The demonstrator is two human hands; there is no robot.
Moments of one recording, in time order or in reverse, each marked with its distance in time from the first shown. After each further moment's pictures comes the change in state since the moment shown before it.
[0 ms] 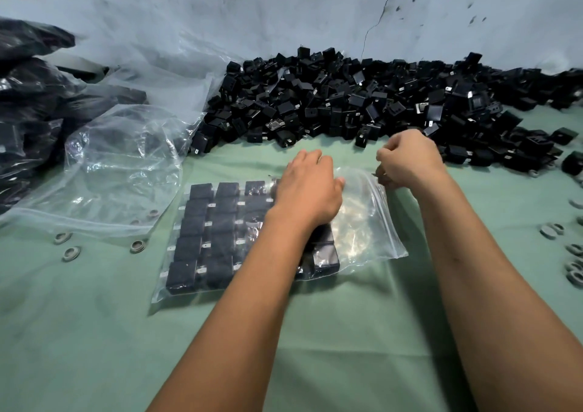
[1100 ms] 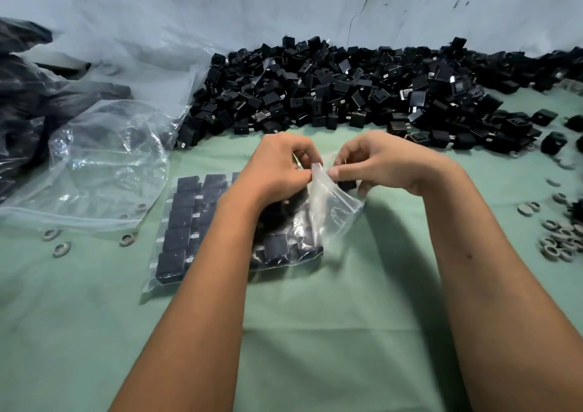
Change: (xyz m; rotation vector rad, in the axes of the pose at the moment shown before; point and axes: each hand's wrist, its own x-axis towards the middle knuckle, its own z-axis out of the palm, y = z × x) left_hand -0.005 -0.023 -0.028 -0.415 0.094 0.187; right_hand -0.043 -0.006 -0.023 0.270 -0.586 -0.327
